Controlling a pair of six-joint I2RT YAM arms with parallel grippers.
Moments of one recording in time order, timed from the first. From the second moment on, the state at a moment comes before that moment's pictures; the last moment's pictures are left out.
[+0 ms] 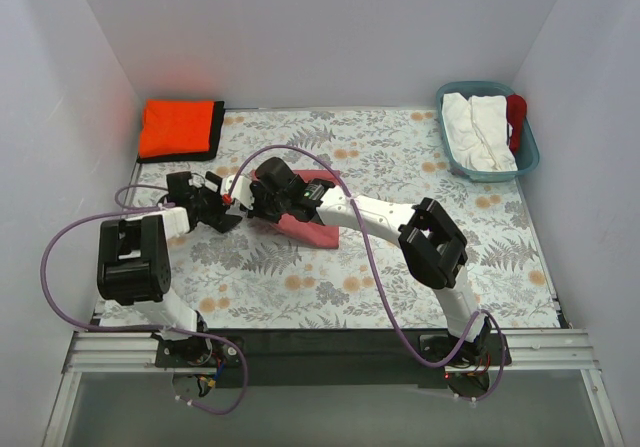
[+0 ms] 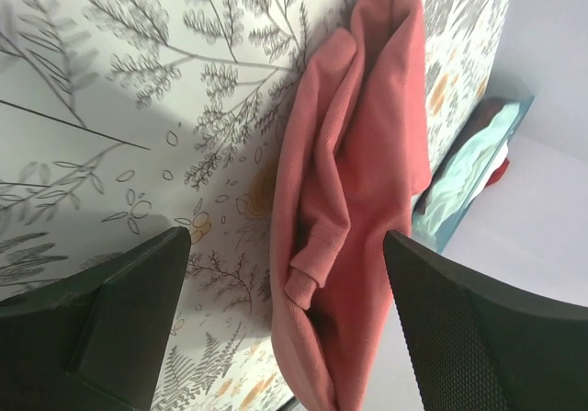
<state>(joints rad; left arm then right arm) 0.11 1.64 0.73 0.10 0.51 -1.07 1.03 2.08 1.71 -0.27 -0.20 -0.50</state>
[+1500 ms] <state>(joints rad) -0.02 1.91 0.88 0.30 0.48 -1.16 1.03 2.10 1.71 -0.27 -0.21 -0.50</state>
